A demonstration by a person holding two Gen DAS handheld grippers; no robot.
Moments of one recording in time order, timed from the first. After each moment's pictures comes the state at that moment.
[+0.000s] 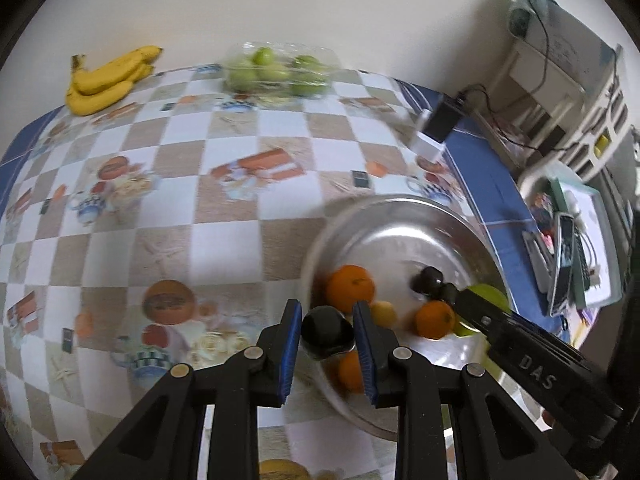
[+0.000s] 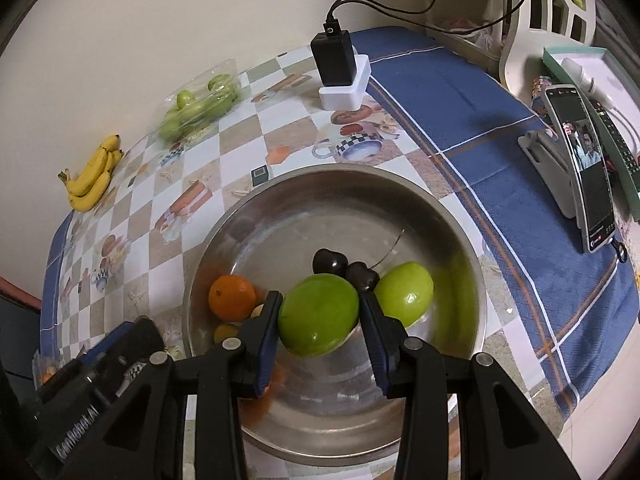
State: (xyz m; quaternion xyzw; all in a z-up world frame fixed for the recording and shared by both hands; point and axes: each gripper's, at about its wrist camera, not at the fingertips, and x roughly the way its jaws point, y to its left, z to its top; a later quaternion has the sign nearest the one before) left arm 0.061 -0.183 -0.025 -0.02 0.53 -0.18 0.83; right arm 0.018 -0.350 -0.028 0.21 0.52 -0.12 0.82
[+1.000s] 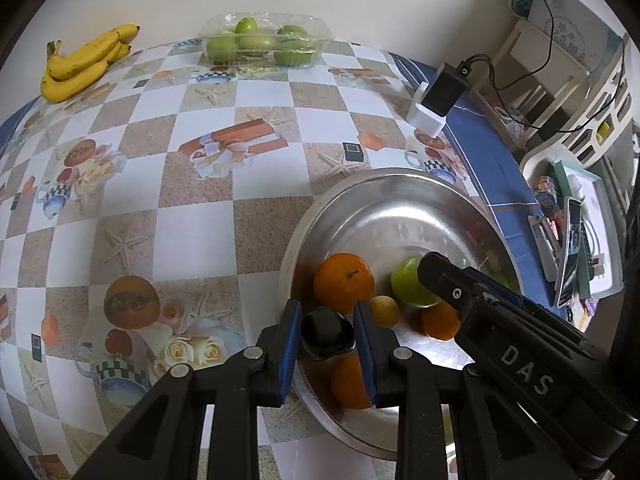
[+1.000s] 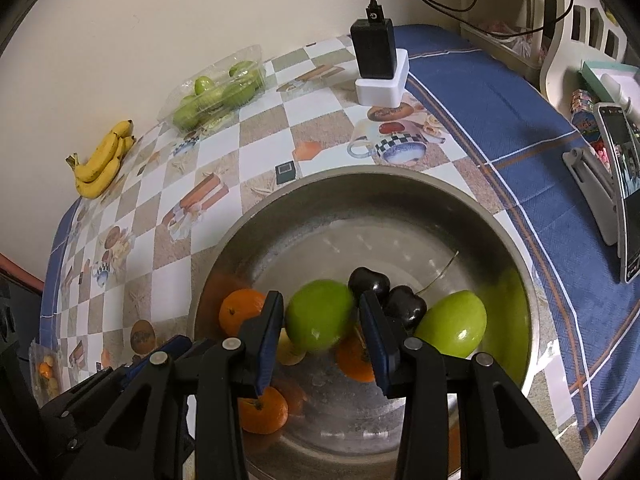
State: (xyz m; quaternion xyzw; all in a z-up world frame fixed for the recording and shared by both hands) left arm 0.076 -0.195 -0.056 -0.02 0.56 -0.19 0.81; right arm 0.045 -0.337 -0.046 0.20 0.51 -0.09 0.83
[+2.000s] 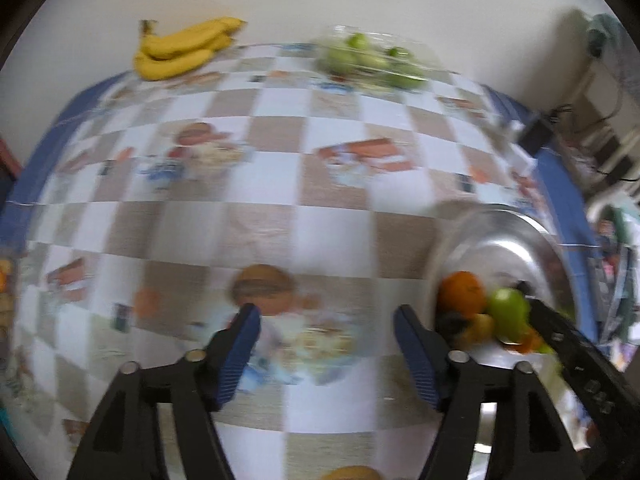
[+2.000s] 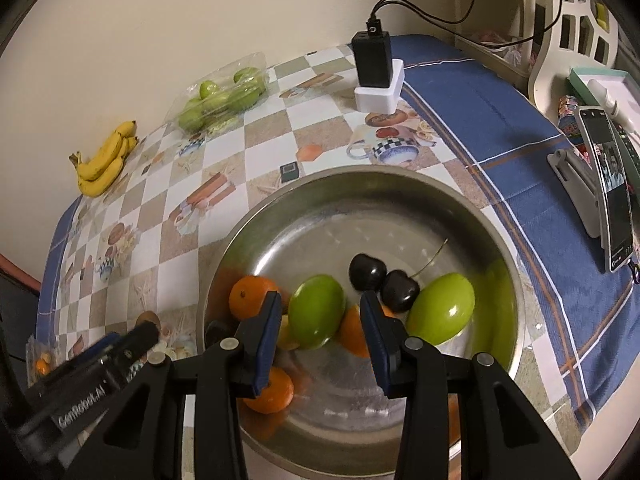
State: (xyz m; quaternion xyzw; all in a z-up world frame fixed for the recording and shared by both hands) left arm 0.078 -0.125 -0.045 -0.01 0.55 -0.04 0.83; right arm 0.030 -0.322 -0.035 0.18 0.51 -0.10 0.83
